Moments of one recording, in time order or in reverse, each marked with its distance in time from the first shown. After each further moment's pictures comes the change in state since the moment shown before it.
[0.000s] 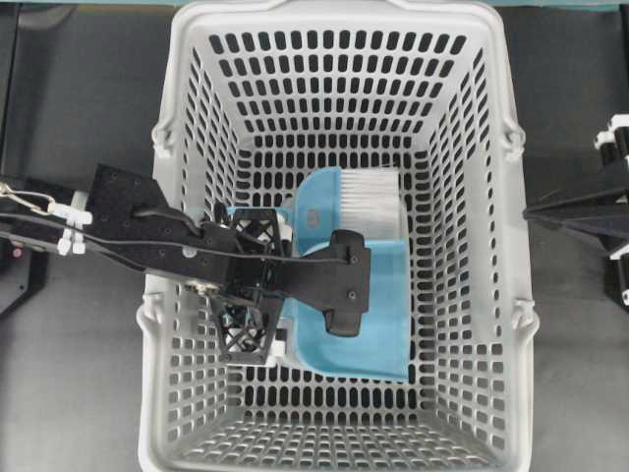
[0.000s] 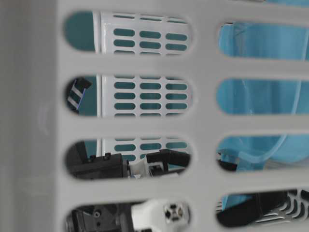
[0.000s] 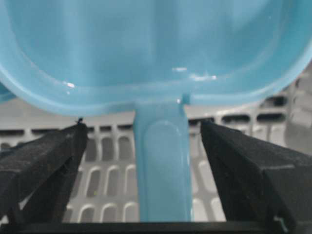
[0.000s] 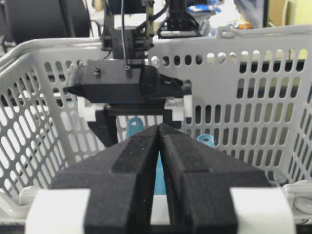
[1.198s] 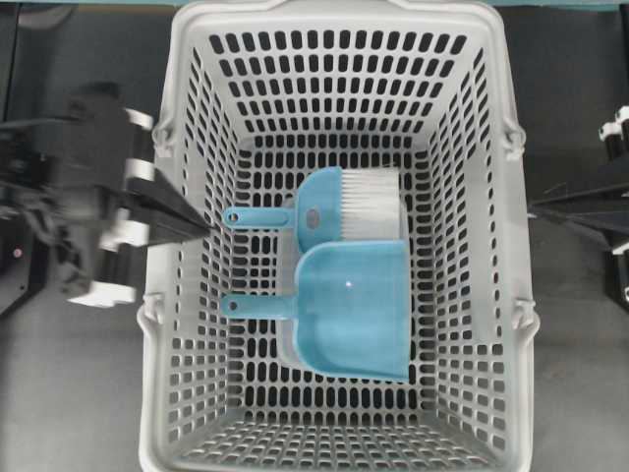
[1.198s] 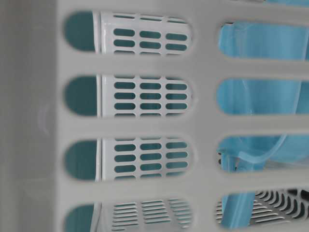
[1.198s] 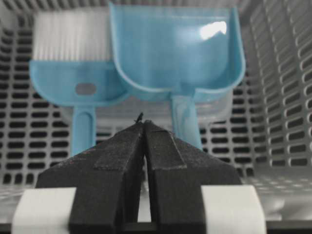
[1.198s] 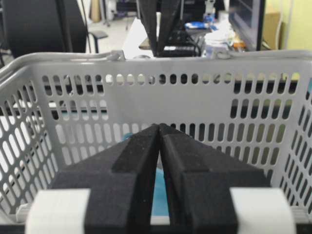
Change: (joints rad) left arm 0.077 -0.604 0.255 0.000 -0.239 0.058; right arm -0.006 0.002 -0.023 -0.002 -0.018 -0.041
